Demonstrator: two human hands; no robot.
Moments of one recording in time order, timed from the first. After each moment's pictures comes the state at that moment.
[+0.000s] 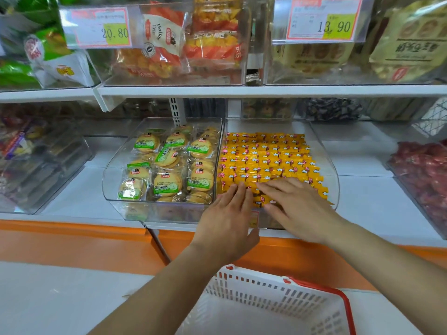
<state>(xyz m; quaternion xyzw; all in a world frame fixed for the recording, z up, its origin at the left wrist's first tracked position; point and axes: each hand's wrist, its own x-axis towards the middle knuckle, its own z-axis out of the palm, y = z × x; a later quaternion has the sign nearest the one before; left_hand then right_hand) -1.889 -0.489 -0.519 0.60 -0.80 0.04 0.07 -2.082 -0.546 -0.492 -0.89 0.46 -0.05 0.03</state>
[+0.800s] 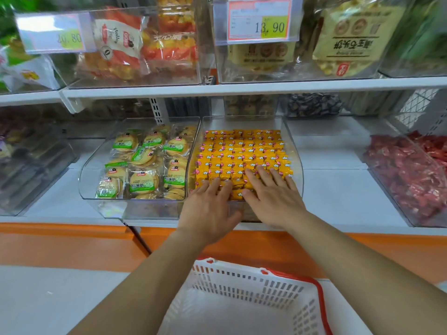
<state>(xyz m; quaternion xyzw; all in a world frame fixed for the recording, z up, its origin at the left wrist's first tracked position) -1.916 -0.503 -0.506 0.67 -0.74 0.01 0.04 -2.089 -0.556 -0.511 -0.81 0.58 -0.05 0.09</state>
